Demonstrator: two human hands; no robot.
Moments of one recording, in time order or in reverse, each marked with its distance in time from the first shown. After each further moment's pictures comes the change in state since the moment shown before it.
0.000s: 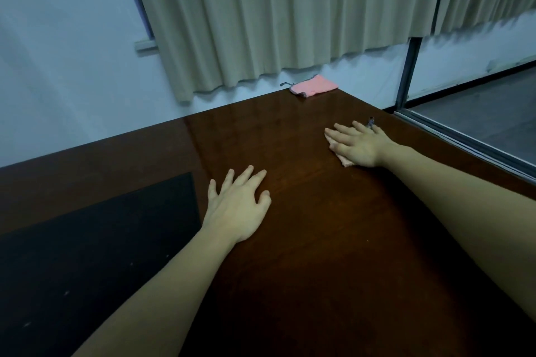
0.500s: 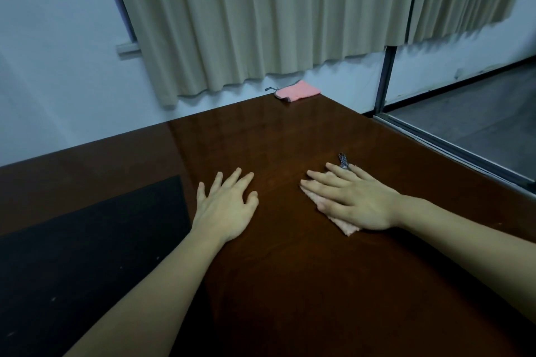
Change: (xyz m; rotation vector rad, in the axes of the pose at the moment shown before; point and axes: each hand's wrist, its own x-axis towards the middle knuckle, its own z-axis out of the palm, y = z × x) left_hand -0.003 -0.001 0.000 0.002 -0.001 0.012; right_hand -0.128 -0.030 0.031 -0.039 -0.021 -0.327
